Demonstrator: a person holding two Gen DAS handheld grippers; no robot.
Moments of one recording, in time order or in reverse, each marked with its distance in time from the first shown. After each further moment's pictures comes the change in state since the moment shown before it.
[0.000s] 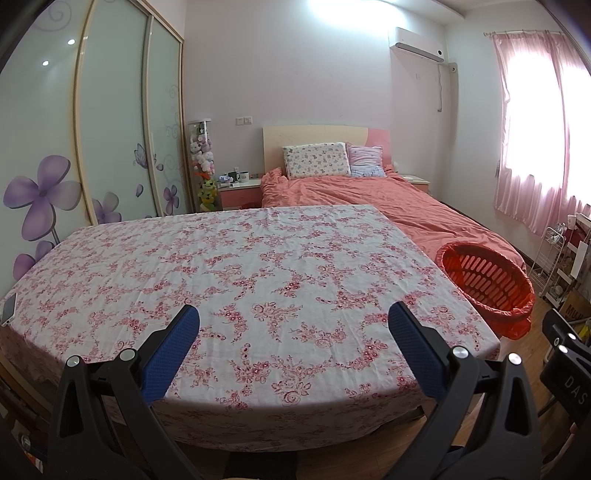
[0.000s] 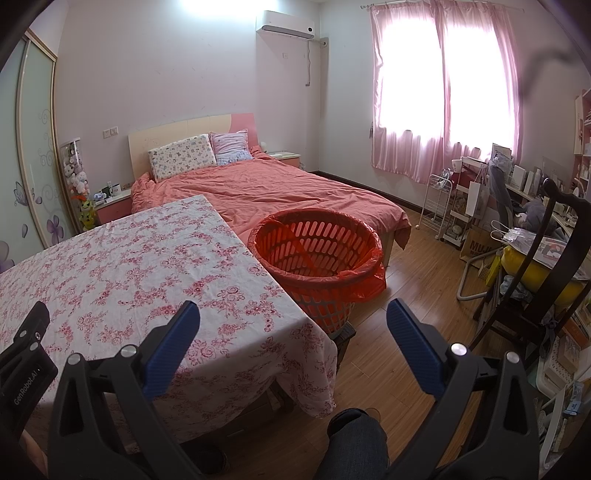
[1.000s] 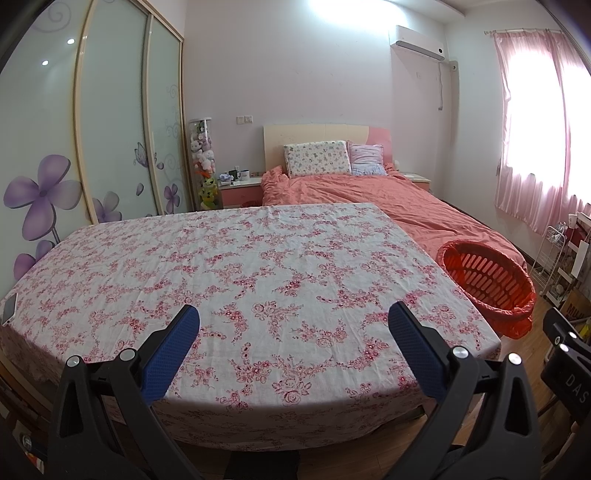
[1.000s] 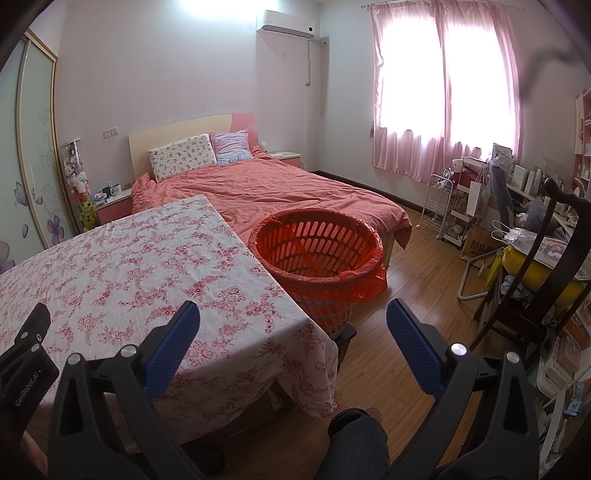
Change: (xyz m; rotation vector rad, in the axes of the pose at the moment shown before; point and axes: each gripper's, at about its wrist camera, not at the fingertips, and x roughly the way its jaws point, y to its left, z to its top) left arm 0.000 0.004 0.001 0.000 0.008 -0.001; right arm 0.000 0.000 0.001 0.000 0.001 0.001
